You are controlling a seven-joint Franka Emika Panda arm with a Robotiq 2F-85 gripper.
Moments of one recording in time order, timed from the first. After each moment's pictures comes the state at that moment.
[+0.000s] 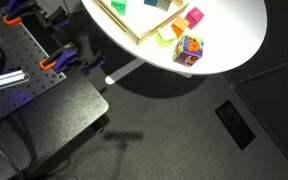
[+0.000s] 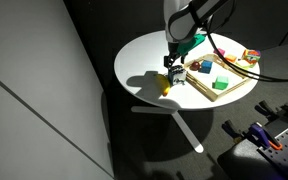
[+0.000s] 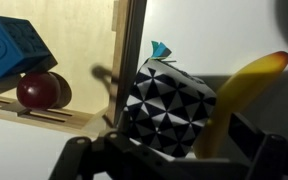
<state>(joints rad) 0.27 0.61 0.02 -1.78 -0.17 2.32 0.23</state>
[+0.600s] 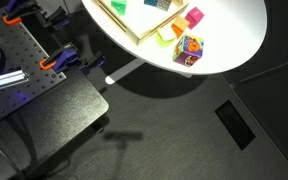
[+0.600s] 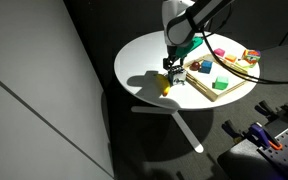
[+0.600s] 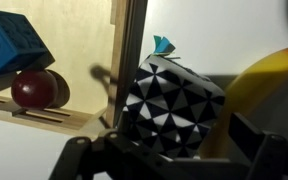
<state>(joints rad) 0.29 0.65 0.00 -1.75 -0.18 2.33 0.25</state>
